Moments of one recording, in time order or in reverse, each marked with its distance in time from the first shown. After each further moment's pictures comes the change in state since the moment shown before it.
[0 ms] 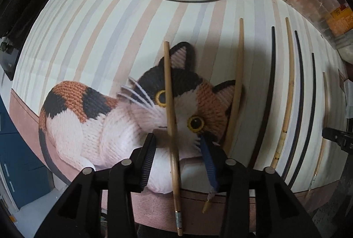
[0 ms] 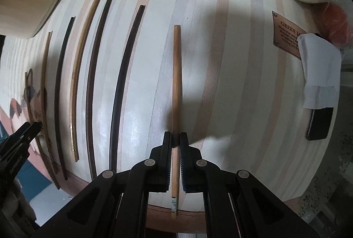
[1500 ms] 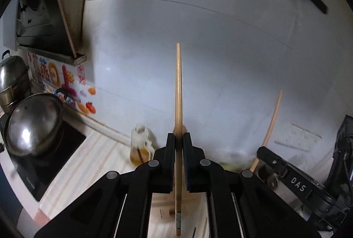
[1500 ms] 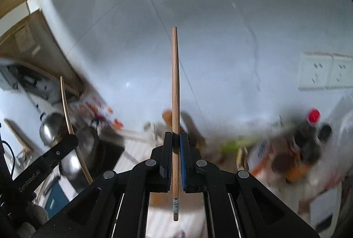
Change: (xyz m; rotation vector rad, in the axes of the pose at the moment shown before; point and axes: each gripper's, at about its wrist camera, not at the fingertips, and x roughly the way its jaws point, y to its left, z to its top) left arm -0.341 0.044 0.155 -0.075 -0.878 -0.246; right arm -0.379 0.148 0.070 -0.001 -0.988 0.394
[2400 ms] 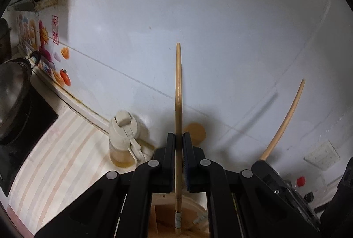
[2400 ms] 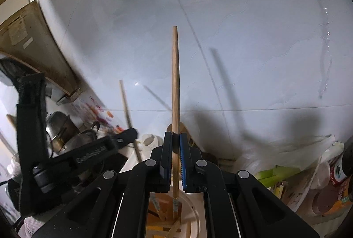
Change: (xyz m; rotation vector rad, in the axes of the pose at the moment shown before) left arm 0.163 0.030 -0.012 -0.134 0.169 -0.031; right arm 0.142 -0.003 -0.016 -0.051 0.008 0.132
